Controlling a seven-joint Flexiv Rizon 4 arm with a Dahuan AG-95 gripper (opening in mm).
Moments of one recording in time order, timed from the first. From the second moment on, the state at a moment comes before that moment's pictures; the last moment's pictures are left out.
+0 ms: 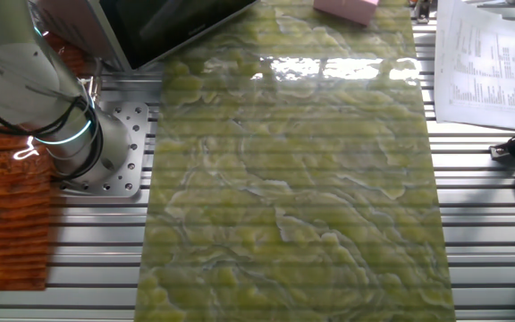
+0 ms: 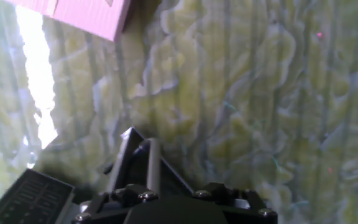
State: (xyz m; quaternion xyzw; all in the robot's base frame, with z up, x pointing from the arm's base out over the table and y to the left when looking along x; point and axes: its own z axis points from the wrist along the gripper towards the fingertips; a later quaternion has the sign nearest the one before) arm 0.366 0.320 0.206 -0.02 -0.99 -0.01 0.13
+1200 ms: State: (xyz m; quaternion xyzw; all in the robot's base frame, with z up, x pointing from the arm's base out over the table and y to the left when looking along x) arm 0.365 0.317 0.206 -0.11 -0.99 -0.05 -0.05
